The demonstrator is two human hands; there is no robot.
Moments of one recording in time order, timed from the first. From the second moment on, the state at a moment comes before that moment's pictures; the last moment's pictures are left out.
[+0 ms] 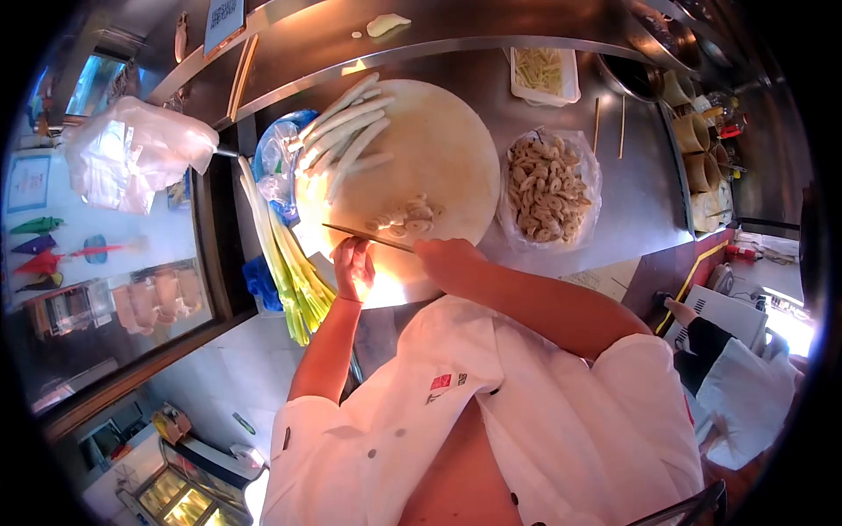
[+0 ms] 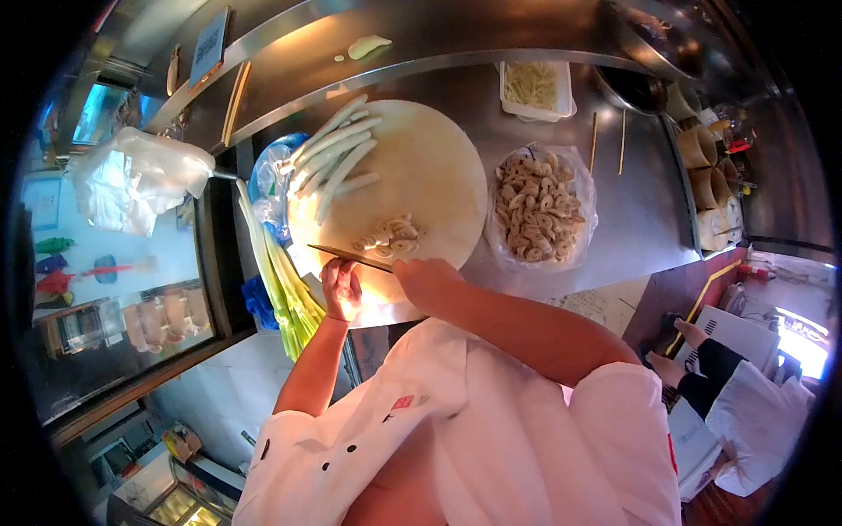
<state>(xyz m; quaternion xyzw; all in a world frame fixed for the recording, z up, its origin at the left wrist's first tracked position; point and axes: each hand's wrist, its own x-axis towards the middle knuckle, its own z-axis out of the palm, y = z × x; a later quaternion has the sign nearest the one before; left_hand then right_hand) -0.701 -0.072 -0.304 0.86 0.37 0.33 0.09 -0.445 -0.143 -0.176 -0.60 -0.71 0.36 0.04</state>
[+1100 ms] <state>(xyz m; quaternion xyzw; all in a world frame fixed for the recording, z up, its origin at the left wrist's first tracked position) -0.652 -0.097 -0.275 0.87 0.40 0.28 0.08 -0.377 -0.143 -0.173 -0.68 -0.64 0.36 -0.02</state>
